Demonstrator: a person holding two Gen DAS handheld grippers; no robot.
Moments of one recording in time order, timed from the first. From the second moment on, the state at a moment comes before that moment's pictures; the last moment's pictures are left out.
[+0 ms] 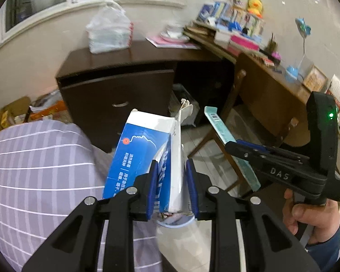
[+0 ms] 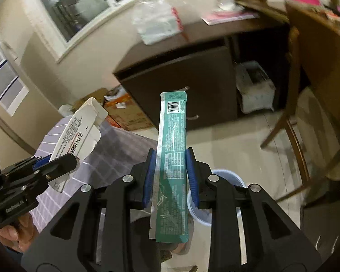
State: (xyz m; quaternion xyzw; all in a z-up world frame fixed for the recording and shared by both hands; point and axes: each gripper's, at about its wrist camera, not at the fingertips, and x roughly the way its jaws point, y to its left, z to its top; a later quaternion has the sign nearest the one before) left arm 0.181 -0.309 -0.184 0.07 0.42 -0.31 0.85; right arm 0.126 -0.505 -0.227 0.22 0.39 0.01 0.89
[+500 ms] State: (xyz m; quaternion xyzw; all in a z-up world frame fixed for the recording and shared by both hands) left arm 0.207 -0.387 -0.265 0.10 0.52 -0.32 0.78; right arm 0.140 -0.554 -0.322 0.30 0.45 -0.03 0.84
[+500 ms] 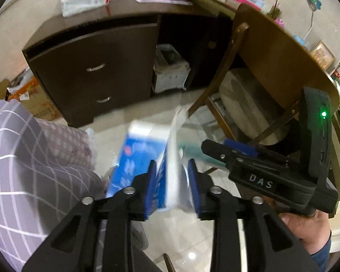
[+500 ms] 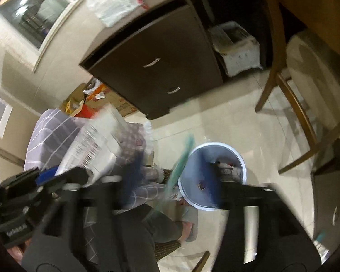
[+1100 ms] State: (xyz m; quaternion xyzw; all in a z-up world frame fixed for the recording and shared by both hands) left arm 0.194 -0.341 -0.205 0.10 0.45 -0.29 0.84; right arm 0.126 -0.550 -0.291 0.30 0.44 -0.07 0.84
